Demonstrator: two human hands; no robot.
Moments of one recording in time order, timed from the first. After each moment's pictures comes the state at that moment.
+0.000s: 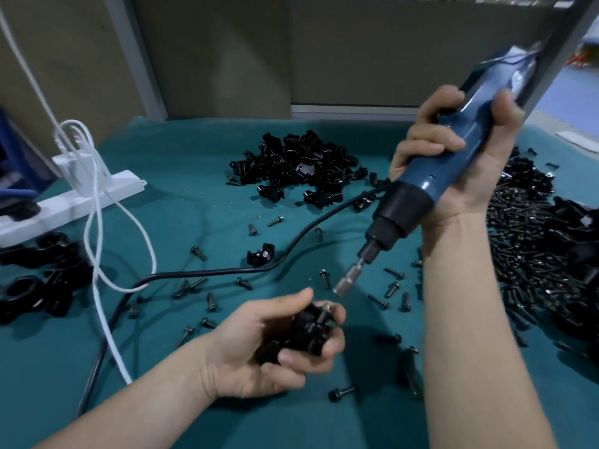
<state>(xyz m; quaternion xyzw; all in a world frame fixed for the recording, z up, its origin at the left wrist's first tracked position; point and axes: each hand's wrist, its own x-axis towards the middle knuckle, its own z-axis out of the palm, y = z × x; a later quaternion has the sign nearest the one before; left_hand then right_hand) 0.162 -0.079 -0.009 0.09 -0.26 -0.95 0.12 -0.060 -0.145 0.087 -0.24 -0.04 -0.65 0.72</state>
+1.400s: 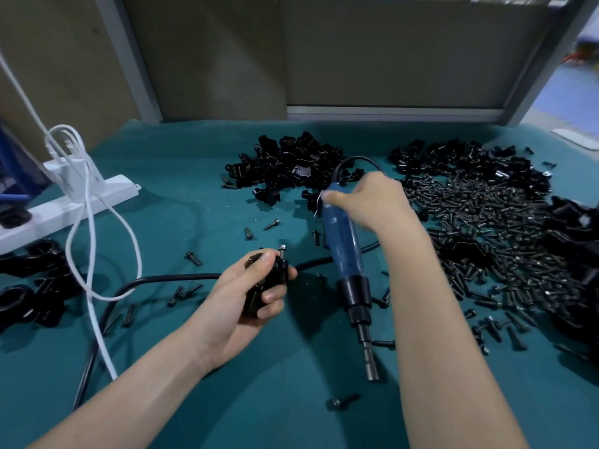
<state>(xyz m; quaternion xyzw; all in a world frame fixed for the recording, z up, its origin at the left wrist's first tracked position) 0.161 -0.102 -0.009 0.32 -0.30 -0.77 0.46 -0.028 -0.169 0.053 -0.56 0.76 -0.25 0.22</state>
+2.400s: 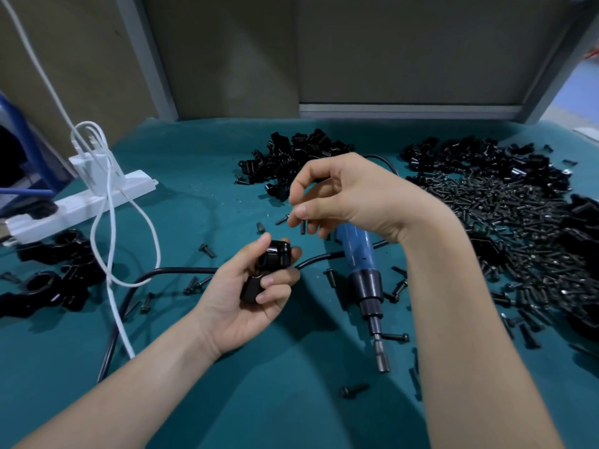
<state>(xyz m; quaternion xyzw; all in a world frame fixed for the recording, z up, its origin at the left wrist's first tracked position) 0.170 -0.104 -0.005 0.17 -0.15 -0.89 0.40 -0.002 -0.135 0.087 -0.69 0.46 -0.30 0.48</state>
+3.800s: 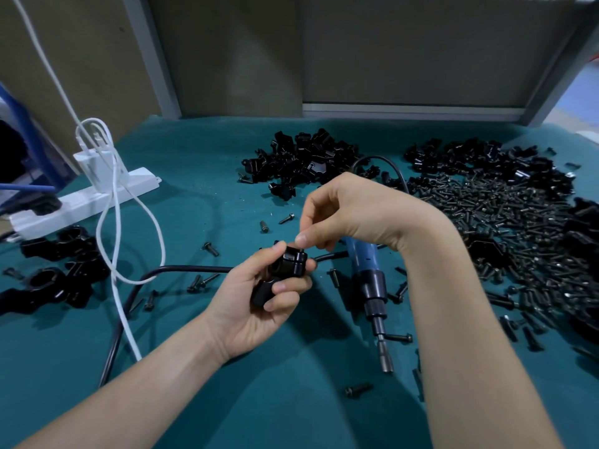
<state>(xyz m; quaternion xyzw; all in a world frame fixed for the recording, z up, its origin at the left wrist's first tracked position) 0.167 -0.100 -0.004 0.17 -0.17 -0.89 0.39 -0.001 -0.139 0.079 -0.72 0.47 -0.20 0.46</state>
